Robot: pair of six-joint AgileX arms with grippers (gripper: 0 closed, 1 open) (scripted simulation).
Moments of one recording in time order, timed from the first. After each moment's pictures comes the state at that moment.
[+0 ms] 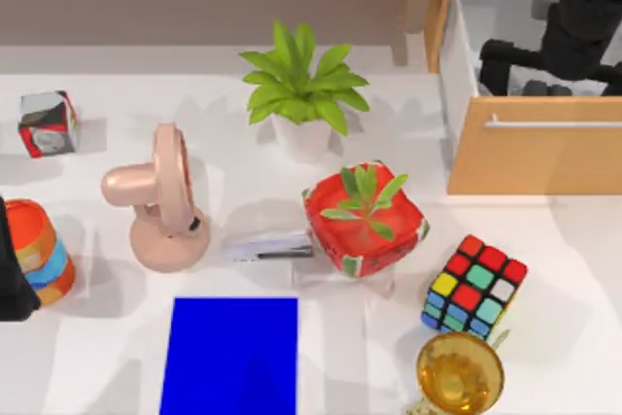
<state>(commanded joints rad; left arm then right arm) 0.00 0.00 0.00 0.00 0.00 0.00 0.14 2.46 2.08 -1.09 0.05 0.44</state>
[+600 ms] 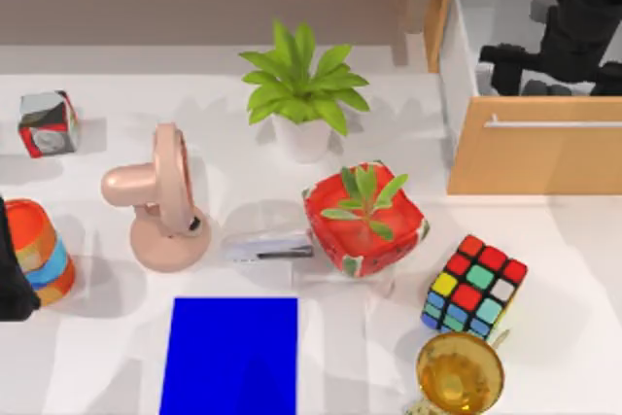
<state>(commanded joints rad) 0.00 0.00 0.00 0.00 0.00 0.00 0.14 2.46 2.08 -1.09 0.05 0.44</state>
